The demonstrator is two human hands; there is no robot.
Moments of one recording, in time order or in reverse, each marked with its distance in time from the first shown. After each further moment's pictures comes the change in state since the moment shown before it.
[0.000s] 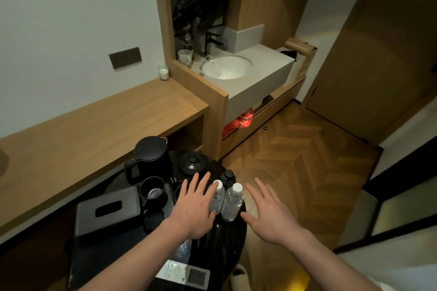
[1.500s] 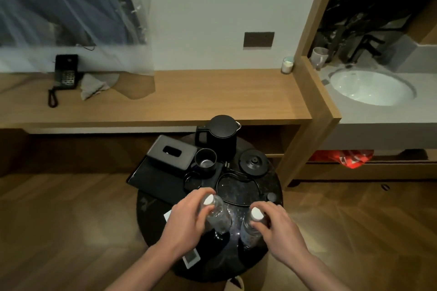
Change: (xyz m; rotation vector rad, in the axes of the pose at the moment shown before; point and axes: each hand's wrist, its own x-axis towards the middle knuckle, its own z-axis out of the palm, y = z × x) left_hand -0.041 0.079 0.017 -0.640 0.628 -0.812; right_hand 0.134 0.048 0.001 0.134 -0.186 -0.710
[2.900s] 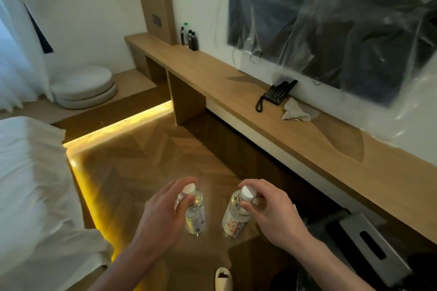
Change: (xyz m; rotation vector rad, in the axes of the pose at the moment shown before) left_hand -0.259 -0.258 -0.376 0.087 0.832 -0.547; right_hand 0.083 -0.525 0.248 0.073 -0.499 -0.753
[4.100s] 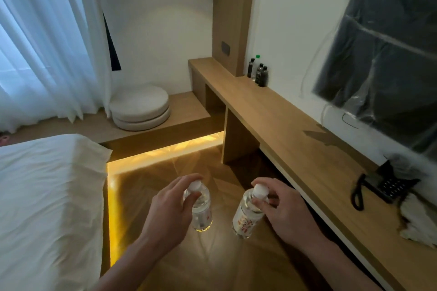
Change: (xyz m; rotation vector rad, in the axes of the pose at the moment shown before) left_hand 0.384 -0.204 -0.126 0.066 0.229 -0.153; right_hand 0.501 -0.100 0.101 0.085 -0.099 -0.209
